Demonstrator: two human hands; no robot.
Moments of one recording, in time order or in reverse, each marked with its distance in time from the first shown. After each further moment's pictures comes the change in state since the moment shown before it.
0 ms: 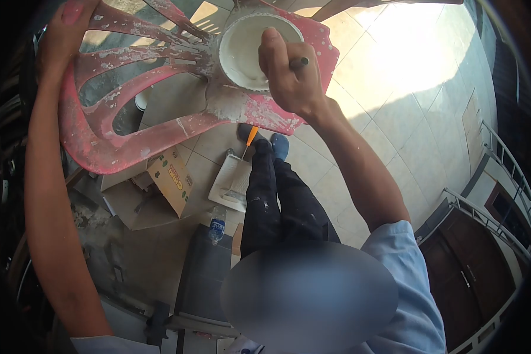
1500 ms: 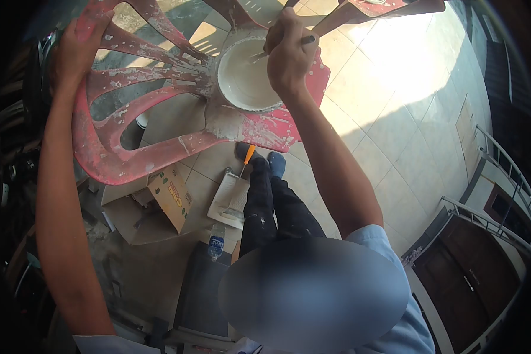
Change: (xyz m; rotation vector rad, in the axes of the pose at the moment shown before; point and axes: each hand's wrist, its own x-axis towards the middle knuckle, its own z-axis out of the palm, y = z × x) left_hand 0.029 -0.050 0.030 -0.068 -0.166 0.021; right_hand 0.058 0.006 0.008 0.389 0.487 -0.044
